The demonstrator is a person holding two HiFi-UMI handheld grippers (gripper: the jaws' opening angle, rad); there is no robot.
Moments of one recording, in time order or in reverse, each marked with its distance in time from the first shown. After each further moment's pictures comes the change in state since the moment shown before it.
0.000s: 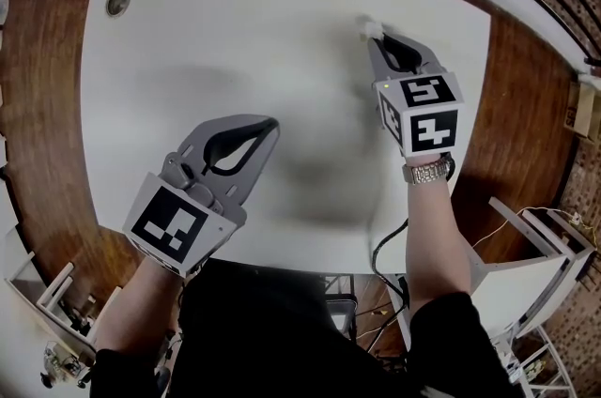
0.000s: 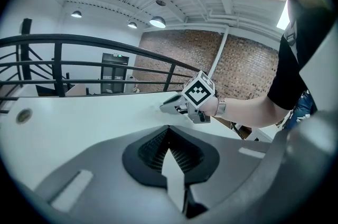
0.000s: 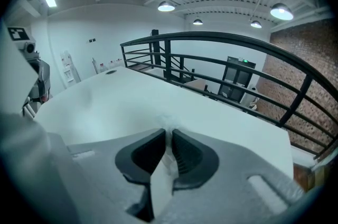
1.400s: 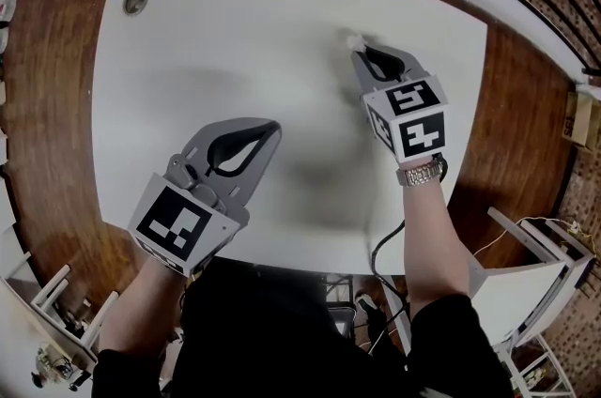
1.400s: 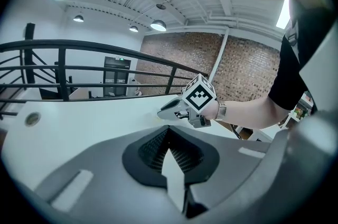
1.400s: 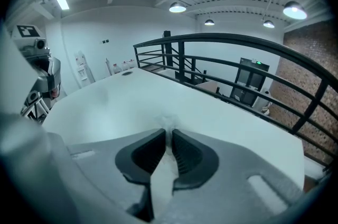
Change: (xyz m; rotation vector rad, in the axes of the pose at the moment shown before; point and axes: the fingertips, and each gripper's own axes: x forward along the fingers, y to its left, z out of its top) left arm -0.023 -0.005 0.004 0.012 -0.029 0.027; right arm -0.004 0.046 0.010 -0.064 -0.015 0.116
